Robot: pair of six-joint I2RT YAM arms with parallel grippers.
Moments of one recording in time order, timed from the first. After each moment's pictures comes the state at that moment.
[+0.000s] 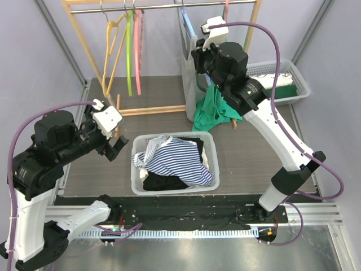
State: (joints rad) left arm -0.51 0.93 1.74 -1.22 0.14 0.44; right arm 0.70 1.63 2.03 -0.37 0.32 -0.02
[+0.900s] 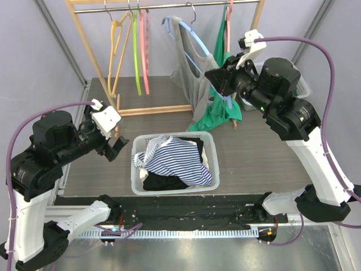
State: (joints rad) left arm -0.51 0.93 1.74 -1.22 0.16 0.43; right arm 0.70 1.32 1.93 -0.61 0.07 0.16
